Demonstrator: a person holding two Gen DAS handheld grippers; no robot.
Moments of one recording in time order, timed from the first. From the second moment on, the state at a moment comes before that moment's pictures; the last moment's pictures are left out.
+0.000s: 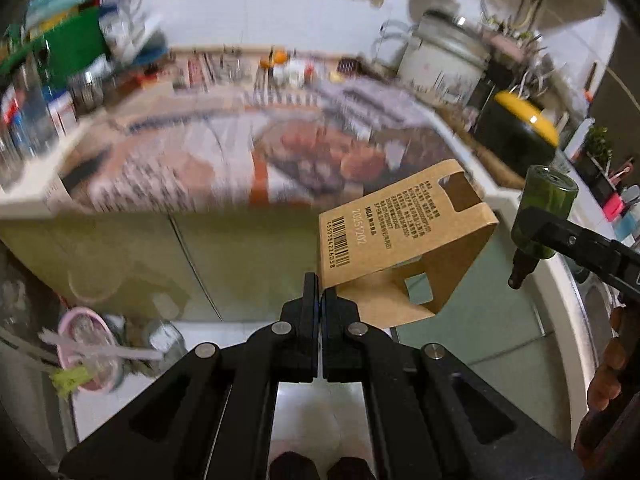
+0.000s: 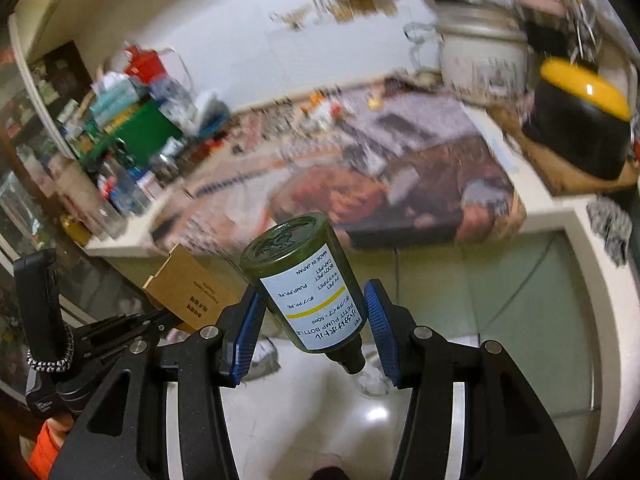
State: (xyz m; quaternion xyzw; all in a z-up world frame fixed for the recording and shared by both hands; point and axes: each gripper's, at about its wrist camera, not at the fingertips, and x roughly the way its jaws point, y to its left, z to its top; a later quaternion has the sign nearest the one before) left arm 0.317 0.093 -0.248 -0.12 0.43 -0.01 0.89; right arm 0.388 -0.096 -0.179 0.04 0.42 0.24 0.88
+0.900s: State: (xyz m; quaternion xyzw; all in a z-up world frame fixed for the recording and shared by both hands) left arm 0.390 0.064 -0.751 -0.09 0.56 -0.02 0.82; right arm 0.454 -0.091 -0.648 0.03 0.55 0.22 0.81
